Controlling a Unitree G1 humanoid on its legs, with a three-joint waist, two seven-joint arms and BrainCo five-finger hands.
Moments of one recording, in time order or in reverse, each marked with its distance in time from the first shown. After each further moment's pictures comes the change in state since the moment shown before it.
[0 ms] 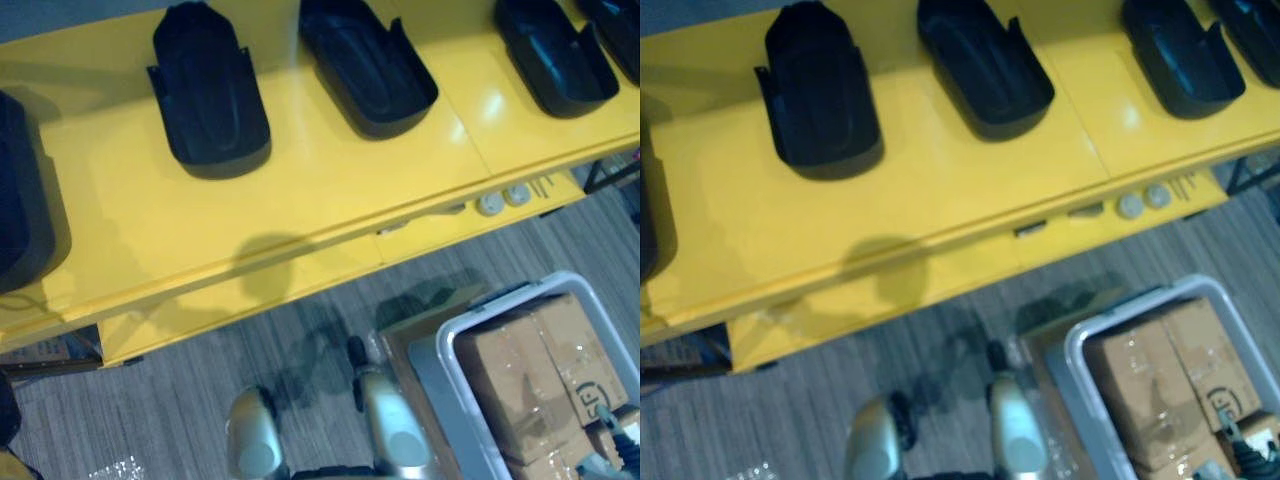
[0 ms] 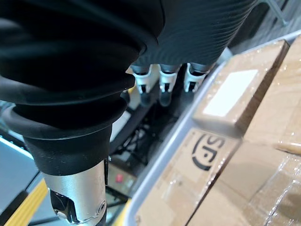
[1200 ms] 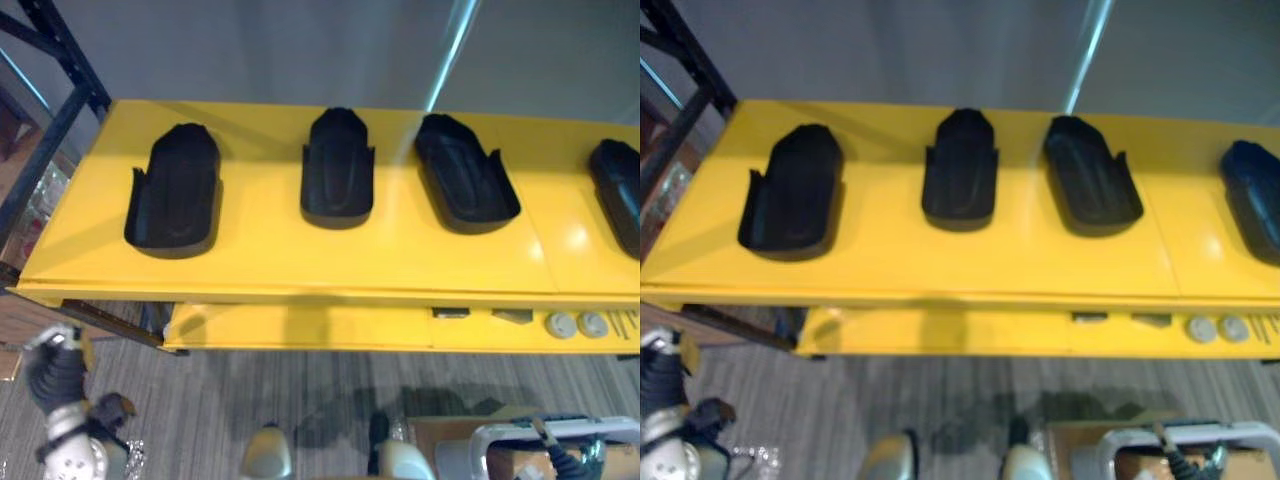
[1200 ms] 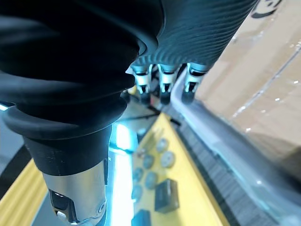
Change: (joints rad) left arm 1.265 -0.996 0.239 -1.093 -0.414 -0.601 0.000; right arm 0.089 0.279 0.026 -0.109 -0.223 -0.020 -0.083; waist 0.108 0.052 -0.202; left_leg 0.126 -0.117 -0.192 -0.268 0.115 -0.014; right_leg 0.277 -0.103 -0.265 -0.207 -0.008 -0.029
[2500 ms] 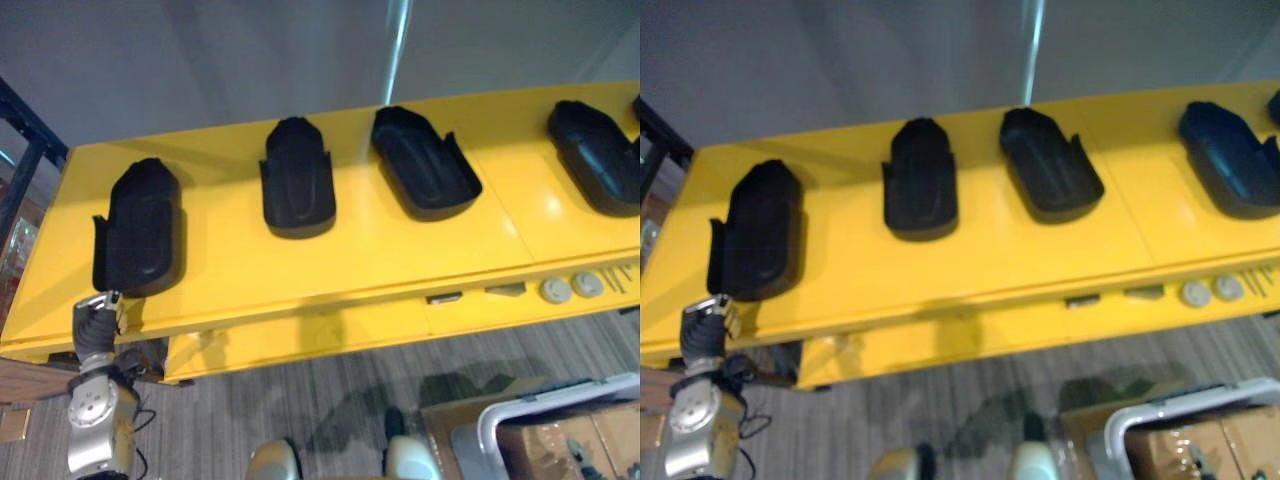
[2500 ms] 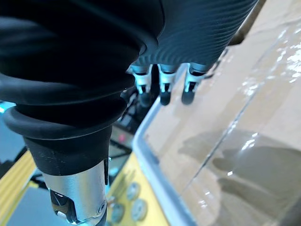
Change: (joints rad) left arm -0.425 0.281 -0.062 0.524 -0.185 0.012 -0.051; right arm -0.085 -0.143 -0.085 0.193 0.038 -0.032 0.009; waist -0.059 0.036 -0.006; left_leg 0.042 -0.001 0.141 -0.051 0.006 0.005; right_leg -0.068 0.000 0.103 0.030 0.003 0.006
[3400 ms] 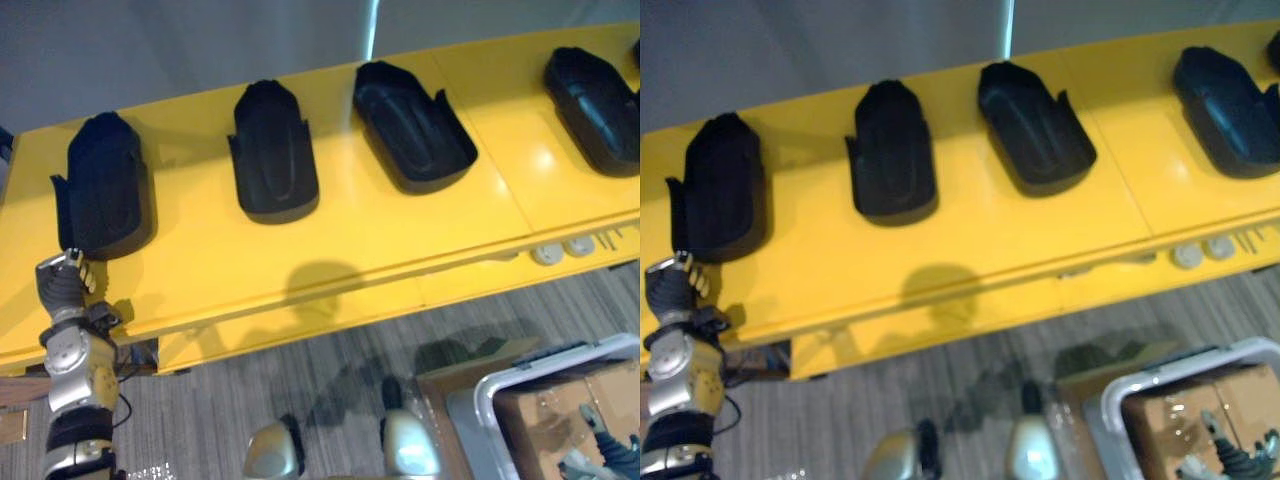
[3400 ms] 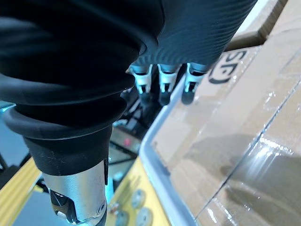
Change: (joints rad) left arm -0.279 0.132 0.037 0.266 -0.112 -0.019 0.006; right arm -0.081 -0.063 -0.031 -0.001 0.000 0.004 0.043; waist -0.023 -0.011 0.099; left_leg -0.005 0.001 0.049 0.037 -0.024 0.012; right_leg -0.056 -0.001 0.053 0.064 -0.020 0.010
